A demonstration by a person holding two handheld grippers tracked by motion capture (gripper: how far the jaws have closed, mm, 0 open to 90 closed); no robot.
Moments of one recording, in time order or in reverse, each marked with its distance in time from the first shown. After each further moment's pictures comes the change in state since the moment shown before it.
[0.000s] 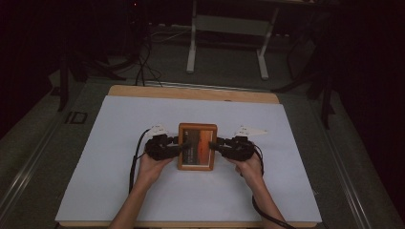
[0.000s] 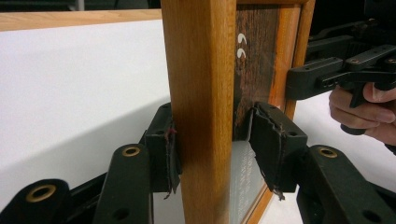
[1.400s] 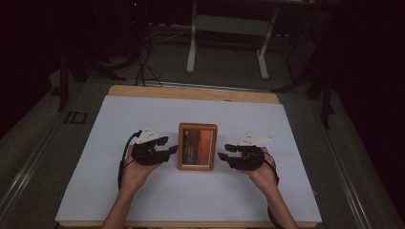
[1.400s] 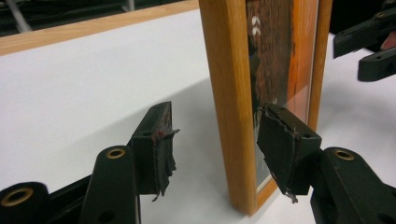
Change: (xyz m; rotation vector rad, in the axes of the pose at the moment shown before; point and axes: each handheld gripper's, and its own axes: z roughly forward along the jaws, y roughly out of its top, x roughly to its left) left arm -0.015 0.000 -0.046 0.080 0.215 0.108; right arm 0.022 -0.003 -0.037 0.185 -0.143 -0.144
